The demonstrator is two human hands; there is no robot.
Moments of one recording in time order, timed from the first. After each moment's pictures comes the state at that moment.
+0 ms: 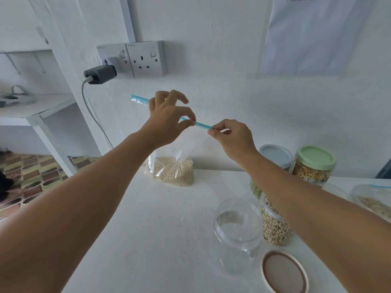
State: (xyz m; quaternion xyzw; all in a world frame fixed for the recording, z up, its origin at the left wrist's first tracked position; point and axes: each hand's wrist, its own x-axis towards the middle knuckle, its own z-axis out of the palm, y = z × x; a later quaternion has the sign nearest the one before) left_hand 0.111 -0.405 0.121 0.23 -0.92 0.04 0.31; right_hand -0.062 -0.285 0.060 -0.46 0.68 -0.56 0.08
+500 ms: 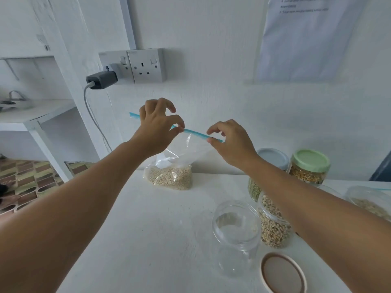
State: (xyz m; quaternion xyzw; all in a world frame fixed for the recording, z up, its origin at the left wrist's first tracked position) left_hand 0.132 -0.415 0.109 0.25 -0.91 0.09 0.32; right_hand -0.057 -0.268 0.069 -0.56 0.72 -0.42 -0.04
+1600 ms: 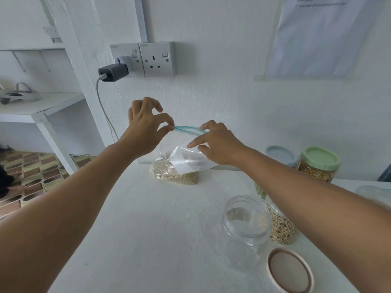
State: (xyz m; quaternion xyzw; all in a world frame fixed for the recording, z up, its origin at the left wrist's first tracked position) left_hand 0.182 -0.425 0.099 0.28 -0.90 0.06 0.33; right_hand -0.022 -0.293 0.078 -0.67 0.71 -0.21 0.00
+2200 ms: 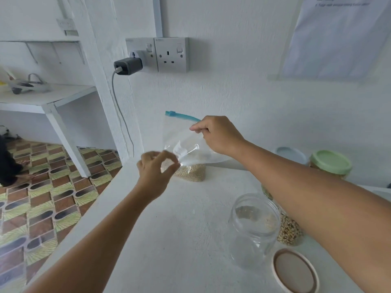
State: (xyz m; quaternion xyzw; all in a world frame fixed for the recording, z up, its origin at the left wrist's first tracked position) left_hand 0.216 -0.369 -0.004 0.43 -0.80 -0.28 0.32; right_hand 0.001 -0.316 0.090 -0.66 0.68 -0.30 0.00
